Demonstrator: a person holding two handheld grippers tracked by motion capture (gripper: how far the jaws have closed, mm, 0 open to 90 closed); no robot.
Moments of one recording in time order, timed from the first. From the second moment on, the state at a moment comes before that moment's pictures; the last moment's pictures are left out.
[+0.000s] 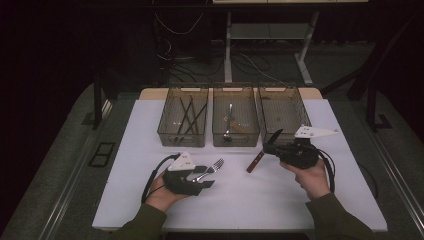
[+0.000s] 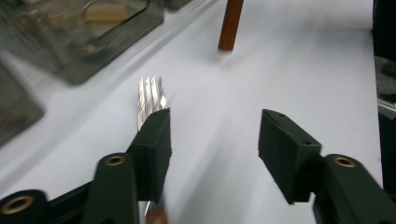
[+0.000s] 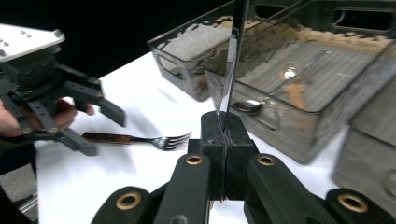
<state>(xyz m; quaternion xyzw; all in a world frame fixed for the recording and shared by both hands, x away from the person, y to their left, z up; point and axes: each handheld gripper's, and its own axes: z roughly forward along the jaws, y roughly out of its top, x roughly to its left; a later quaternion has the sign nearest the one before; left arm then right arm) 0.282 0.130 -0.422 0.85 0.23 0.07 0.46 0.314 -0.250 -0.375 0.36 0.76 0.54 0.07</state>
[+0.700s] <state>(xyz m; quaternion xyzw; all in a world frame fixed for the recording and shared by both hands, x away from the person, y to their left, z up) 0.273 0.164 -0.438 0.83 0.25 0.07 0.48 0.334 -0.322 -0.321 0.42 0.73 0.51 0.15</state>
